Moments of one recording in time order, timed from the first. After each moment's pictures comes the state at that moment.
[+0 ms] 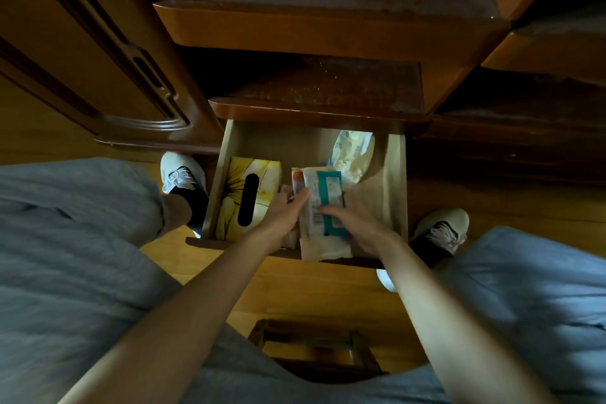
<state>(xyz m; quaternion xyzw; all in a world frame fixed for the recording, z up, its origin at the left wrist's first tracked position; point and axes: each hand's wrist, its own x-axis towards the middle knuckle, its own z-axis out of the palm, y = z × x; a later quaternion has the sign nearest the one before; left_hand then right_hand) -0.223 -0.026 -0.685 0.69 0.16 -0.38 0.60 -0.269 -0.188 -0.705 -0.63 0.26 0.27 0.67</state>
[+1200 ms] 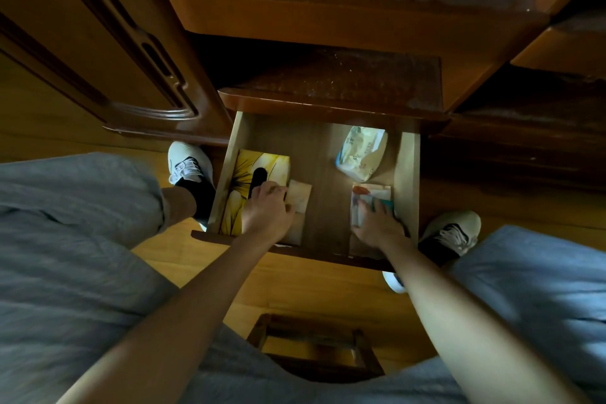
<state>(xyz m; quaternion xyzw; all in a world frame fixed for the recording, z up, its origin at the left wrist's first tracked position) -0.212 0.014 -0.713 0.96 -0.07 -0.22 0.14 -0.270 -0.222 -0.769 -0.91 0.16 0.36 0.14</state>
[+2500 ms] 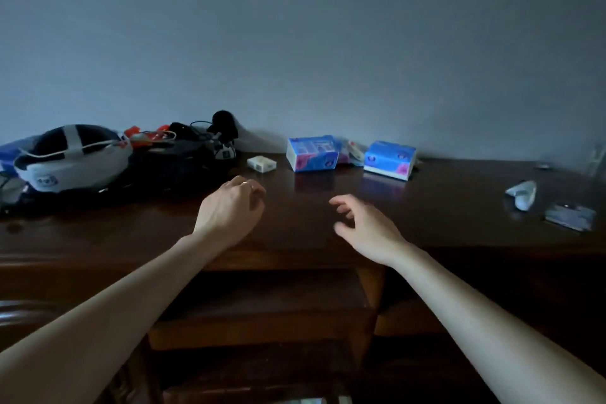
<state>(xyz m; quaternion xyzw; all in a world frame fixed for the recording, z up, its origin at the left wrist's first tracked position) -0.012 -0.074 -0.263 0.90 -0.27 0.24 0.24 -0.122 -0.322 -0.274 -0.96 0.06 -0.17 0.23</state>
